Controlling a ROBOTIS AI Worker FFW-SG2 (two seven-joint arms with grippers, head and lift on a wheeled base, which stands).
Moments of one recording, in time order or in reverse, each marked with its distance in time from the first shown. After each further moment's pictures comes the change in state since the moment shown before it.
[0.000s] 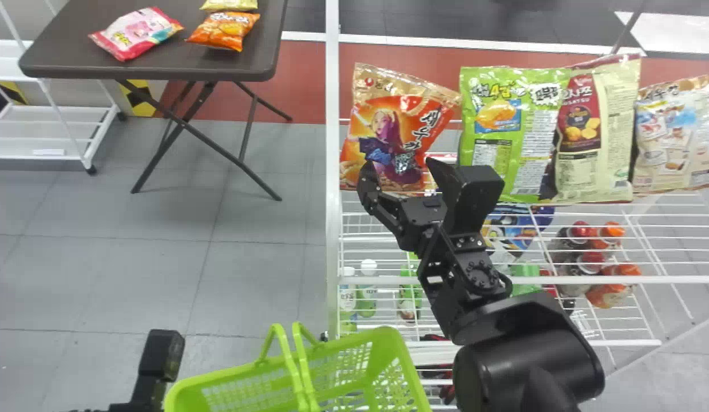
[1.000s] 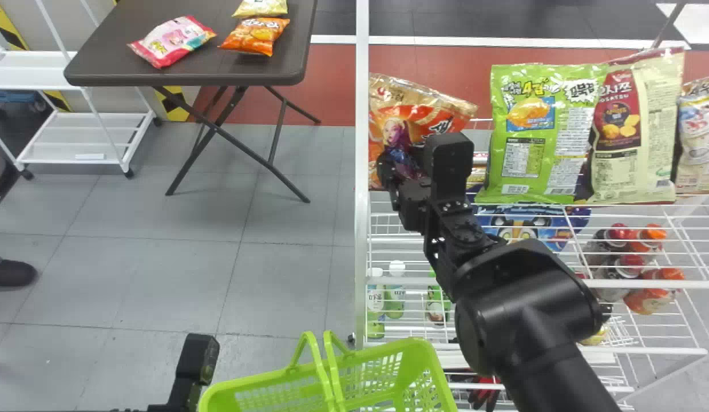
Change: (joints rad) left arm 0.010 0.006 -0.007 0.003 -0.004 0.000 0.000; right arm -0.182 0.012 0.067 0.155 0.042 0.158 -0.060
